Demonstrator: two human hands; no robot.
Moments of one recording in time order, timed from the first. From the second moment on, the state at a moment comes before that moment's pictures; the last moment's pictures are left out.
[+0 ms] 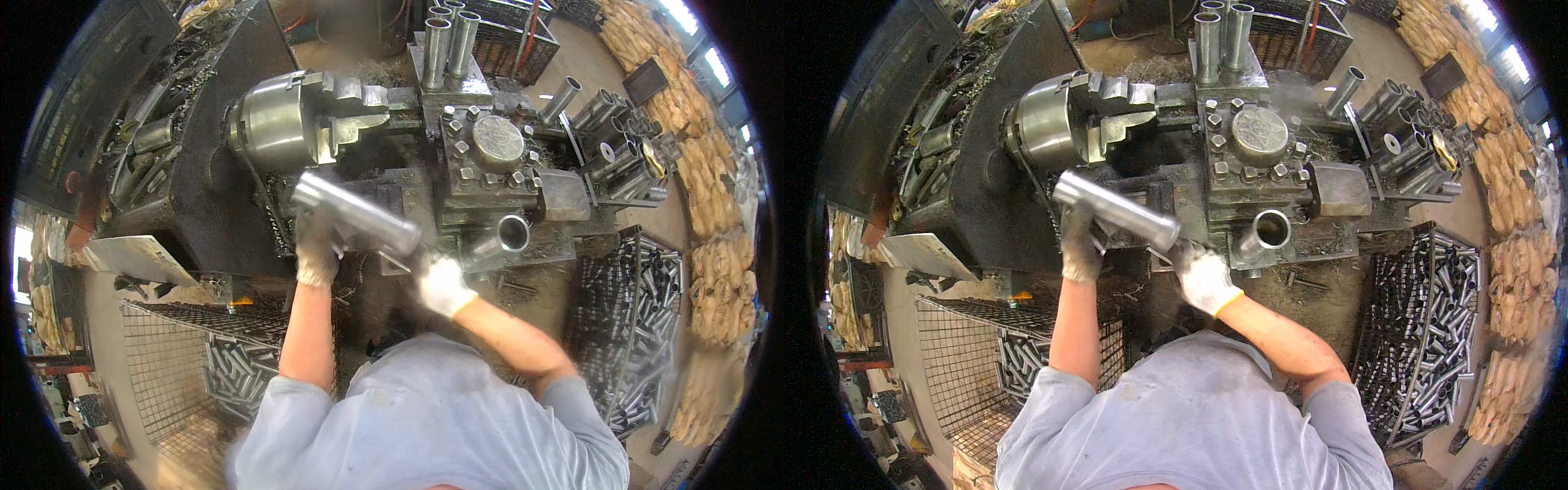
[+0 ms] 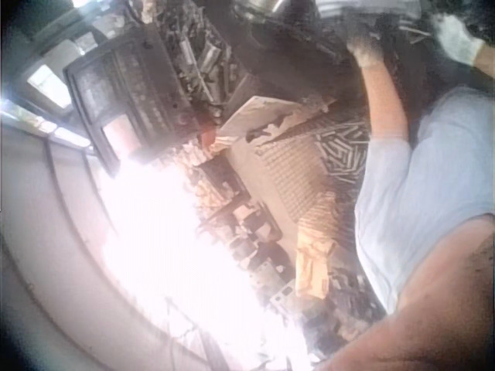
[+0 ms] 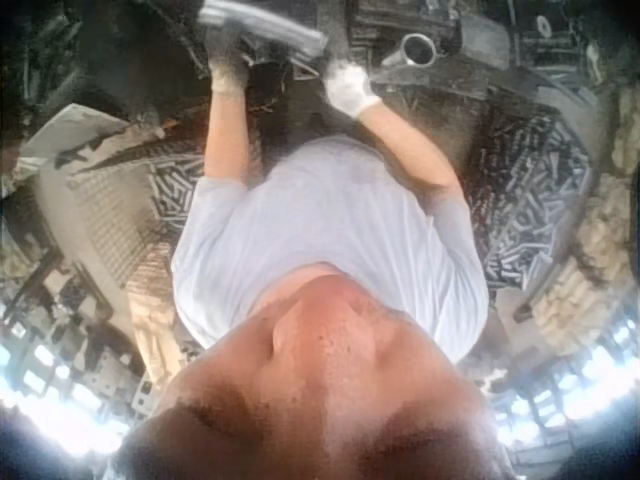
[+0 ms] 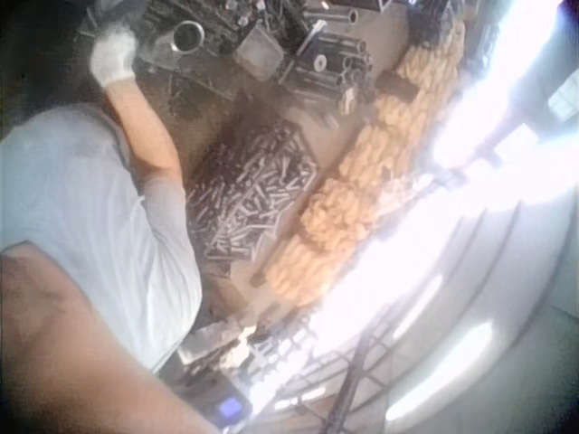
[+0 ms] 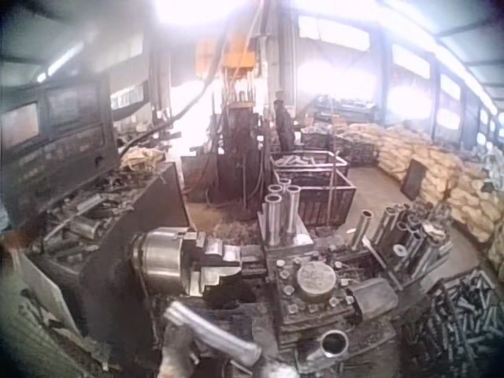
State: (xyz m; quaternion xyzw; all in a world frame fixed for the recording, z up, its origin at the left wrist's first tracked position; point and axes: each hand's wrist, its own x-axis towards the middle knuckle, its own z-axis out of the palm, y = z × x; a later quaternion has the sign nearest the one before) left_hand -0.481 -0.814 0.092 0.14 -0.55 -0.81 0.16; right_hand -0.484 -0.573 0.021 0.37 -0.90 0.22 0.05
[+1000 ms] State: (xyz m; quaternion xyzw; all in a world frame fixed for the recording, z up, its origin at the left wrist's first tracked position) left_hand -0.501 -0.808 0.047 0.21 -0.75 -0.61 0.11; right_hand -0.795 -0.594 0.266 0.47 -0.86 -0.19 0.09
